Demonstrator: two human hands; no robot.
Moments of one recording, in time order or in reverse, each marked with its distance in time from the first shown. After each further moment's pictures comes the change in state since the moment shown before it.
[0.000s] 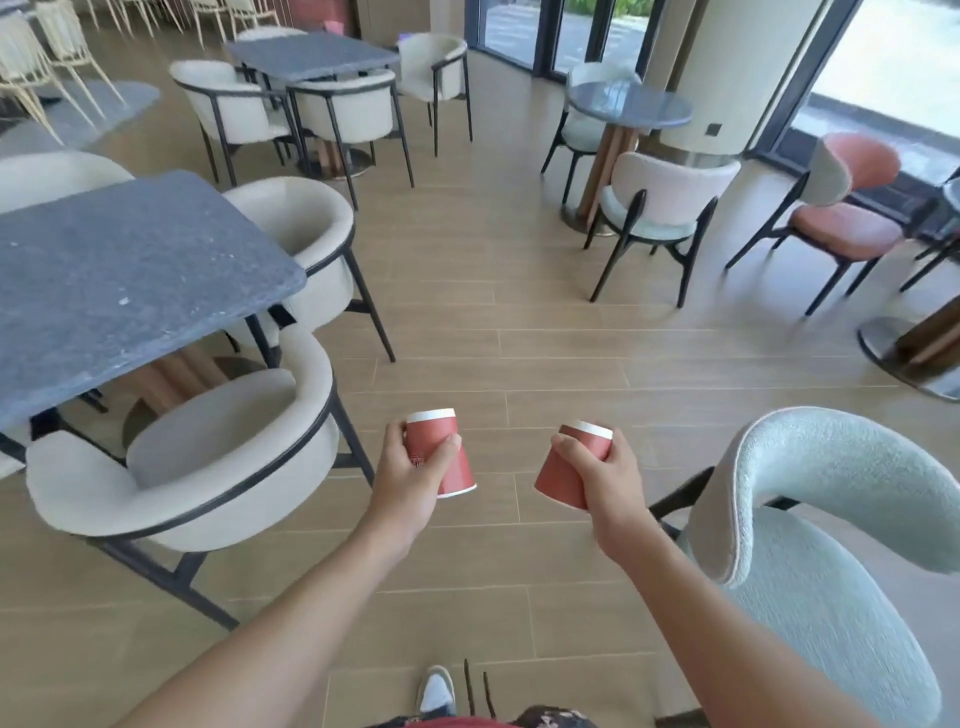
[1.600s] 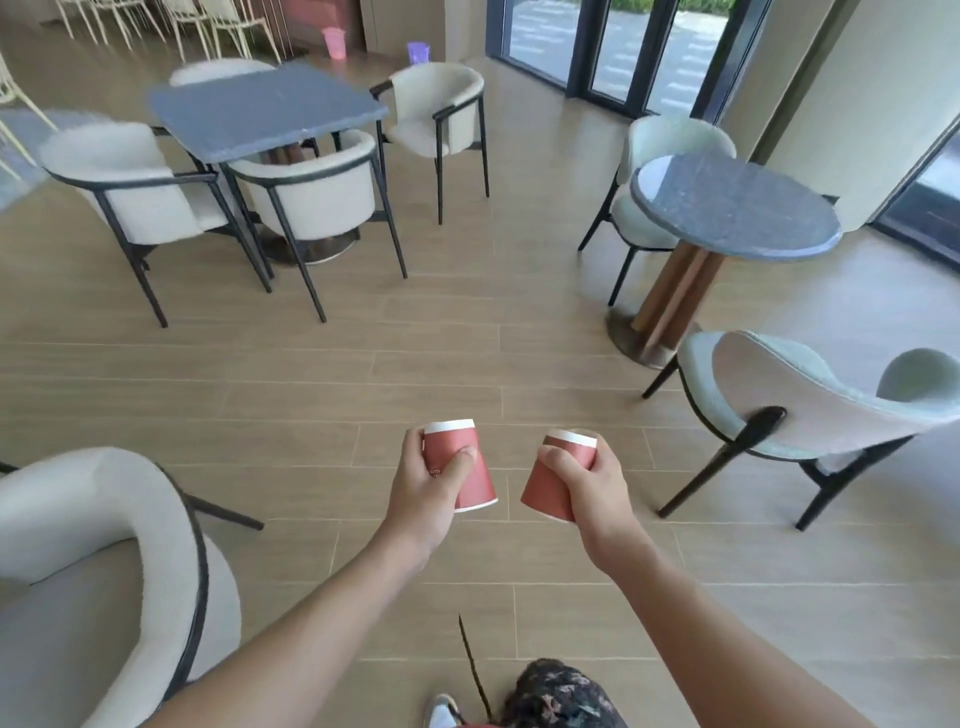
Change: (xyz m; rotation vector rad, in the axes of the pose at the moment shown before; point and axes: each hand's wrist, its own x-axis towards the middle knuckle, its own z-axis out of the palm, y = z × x) left_hand 1.152 0.239 0.281 -0.054 -0.007 -0.016; right_hand 1.117 -0.350 0.337 -0.018 -0.091 0.060
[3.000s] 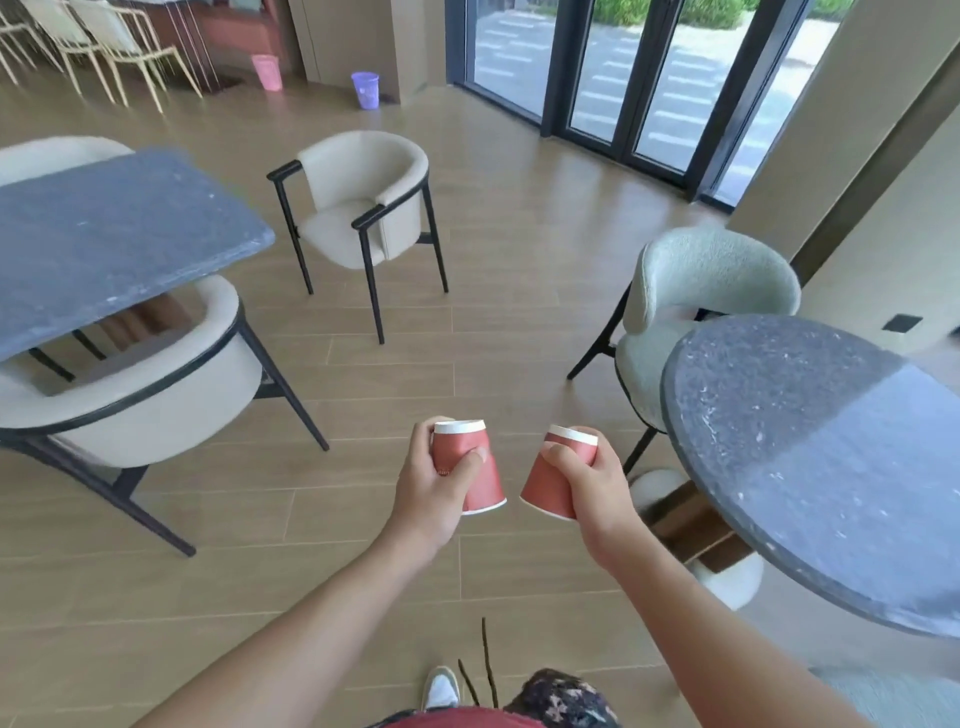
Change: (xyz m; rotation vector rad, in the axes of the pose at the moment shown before) left_hand 0.990 0.214 0.329 0.026 -0.092 0.069; right_hand 0.983 -0.374 0.091 0.004 0.029 -0.022
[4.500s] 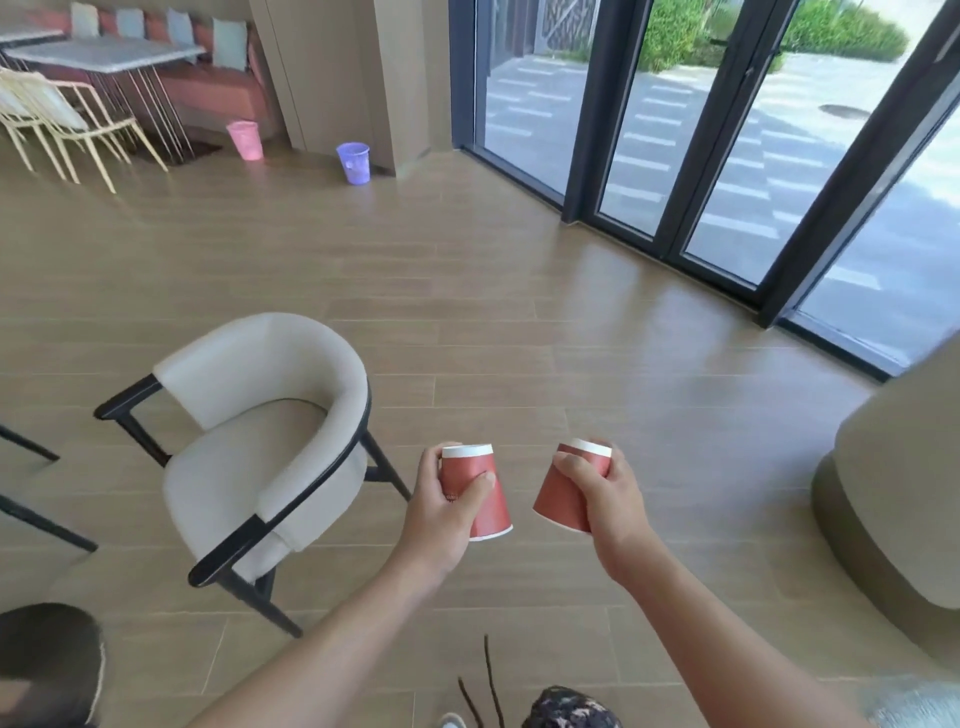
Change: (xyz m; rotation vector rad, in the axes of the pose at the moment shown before) left_hand 1.125 0.152 0.235 -0.036 -0.007 -0.038; right_hand 1.092 -0.400 0.154 0.031 -0.026 -0.015
